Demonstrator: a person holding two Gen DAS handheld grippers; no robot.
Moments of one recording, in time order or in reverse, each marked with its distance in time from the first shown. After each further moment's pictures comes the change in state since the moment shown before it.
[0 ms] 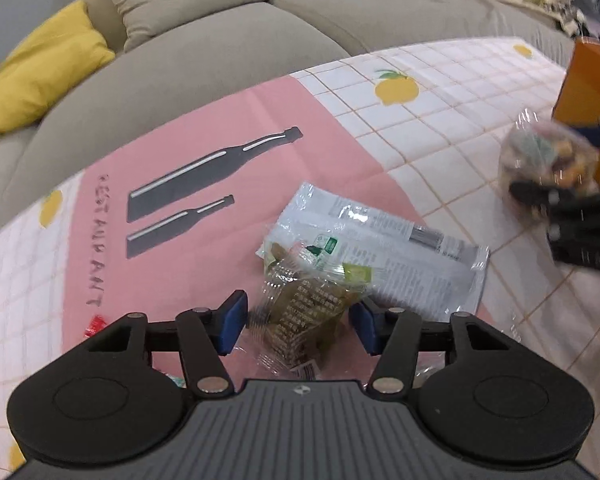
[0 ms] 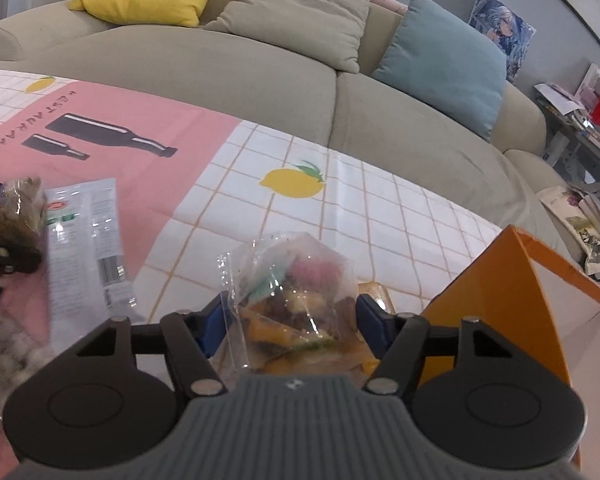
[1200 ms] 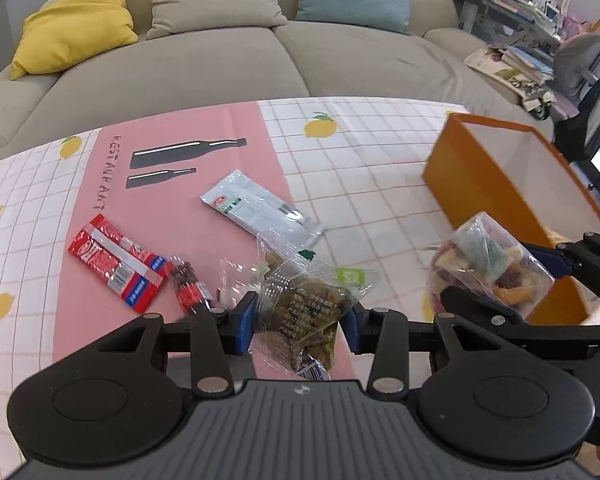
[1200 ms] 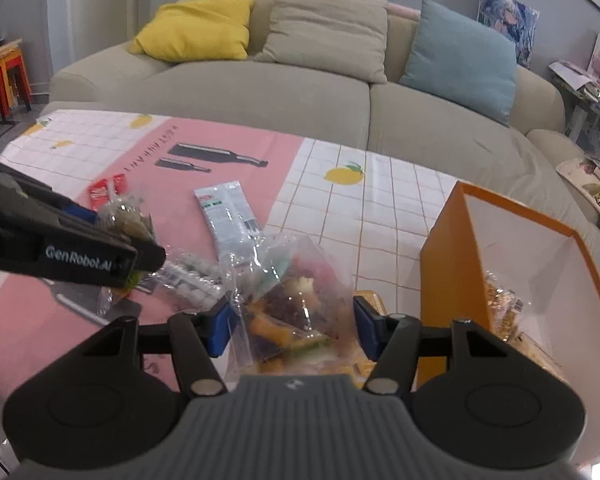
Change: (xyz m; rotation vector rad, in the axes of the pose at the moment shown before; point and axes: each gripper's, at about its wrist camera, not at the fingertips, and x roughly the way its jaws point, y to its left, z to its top) left arm -0.166 -0.057 -0.044 -0.226 -0.051 -0.141; right arm -0.185 -0.004 -0.045 0.090 -0.026 0.184
